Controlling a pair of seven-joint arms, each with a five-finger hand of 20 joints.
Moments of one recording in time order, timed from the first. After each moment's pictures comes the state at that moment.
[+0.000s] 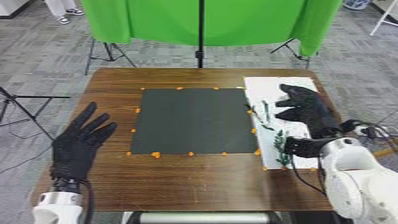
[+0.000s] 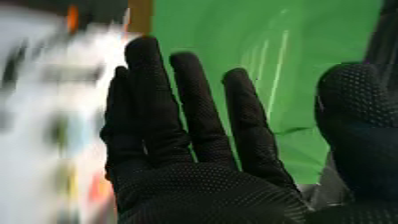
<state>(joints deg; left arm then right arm) 131.1 -62.0 -96.5 -123.7 37.0 5.2 19.8 -111.7 -52.1 90.3 -130.6 -74.0 20.0 26.1</state>
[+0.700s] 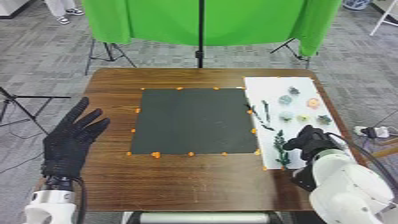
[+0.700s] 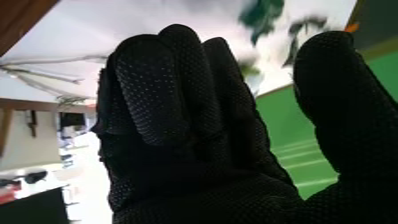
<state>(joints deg) 131.8 -57.8 -96.8 -123.8 35.6 7.1 23.9 -106.0 -44.3 76.3 -129.9 -113.2 -7.7 62.4</state>
